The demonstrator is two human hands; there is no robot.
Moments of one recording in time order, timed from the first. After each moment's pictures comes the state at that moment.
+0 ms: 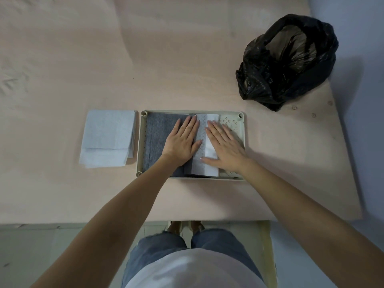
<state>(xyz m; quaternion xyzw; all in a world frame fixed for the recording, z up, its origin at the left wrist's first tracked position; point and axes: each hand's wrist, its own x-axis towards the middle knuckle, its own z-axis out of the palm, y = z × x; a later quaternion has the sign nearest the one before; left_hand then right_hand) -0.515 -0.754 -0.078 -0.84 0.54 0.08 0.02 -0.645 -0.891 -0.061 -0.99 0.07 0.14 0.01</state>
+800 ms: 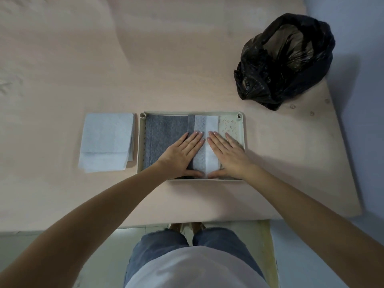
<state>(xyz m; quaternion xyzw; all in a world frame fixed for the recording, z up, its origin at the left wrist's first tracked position) -0.517 -0.727 -0.068 -0.72 0.68 0.07 0.11 -0.662 -0.887 -0.060 -0.97 0.05 0.23 -0.02</state>
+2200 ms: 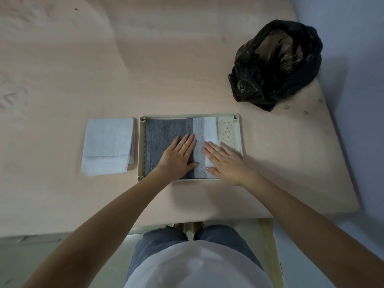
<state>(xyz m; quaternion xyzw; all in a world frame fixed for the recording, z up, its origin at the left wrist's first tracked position) -0.529 -0.725 -0.052 -0.77 0.61 0.12 0.16 -0.675 -0.870 -0.052 -0.97 0.04 0.23 0.00</state>
